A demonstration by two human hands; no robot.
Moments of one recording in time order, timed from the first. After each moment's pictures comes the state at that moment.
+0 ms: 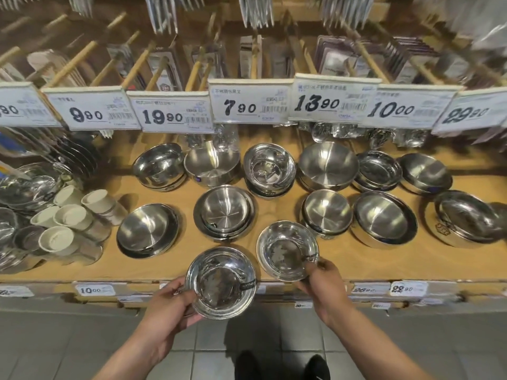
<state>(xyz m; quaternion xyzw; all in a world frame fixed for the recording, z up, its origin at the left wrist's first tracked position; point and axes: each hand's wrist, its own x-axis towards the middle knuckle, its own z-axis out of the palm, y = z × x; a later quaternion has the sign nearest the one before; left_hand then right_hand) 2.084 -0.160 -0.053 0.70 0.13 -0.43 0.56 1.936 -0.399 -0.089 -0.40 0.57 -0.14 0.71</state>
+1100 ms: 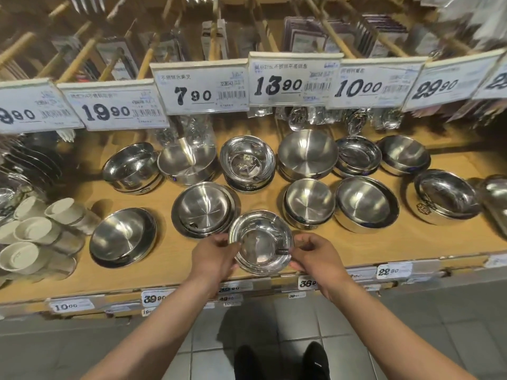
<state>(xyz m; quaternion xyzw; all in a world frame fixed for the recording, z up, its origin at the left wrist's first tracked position) 2.083 -0.294 -0.063 0.79 0.01 -0.35 0.50 1.930 -0.434 -0.089 -0.52 0.49 -0.11 0.69</state>
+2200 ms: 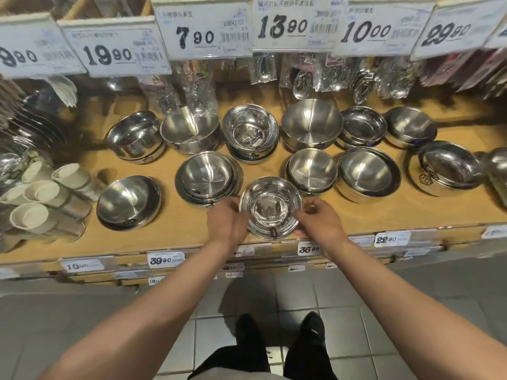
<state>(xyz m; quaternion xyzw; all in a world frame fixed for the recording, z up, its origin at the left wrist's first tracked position) 2.065 -0.304 -0.064 0.87 -0.12 -0.26 0.40 1.929 -0.440 -0.093 -0.57 0.52 -0.10 0.64</state>
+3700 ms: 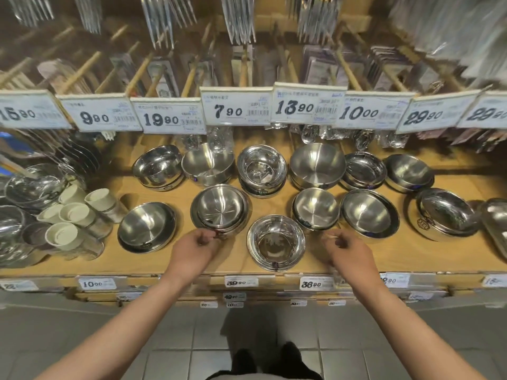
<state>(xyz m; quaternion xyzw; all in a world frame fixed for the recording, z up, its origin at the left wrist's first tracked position) 2.108 -0.227 -0.042 0.85 -0.13 -0.27 0.43 1.892 -0.451 -0.042 -0.70 0.49 -0.14 0.50</state>
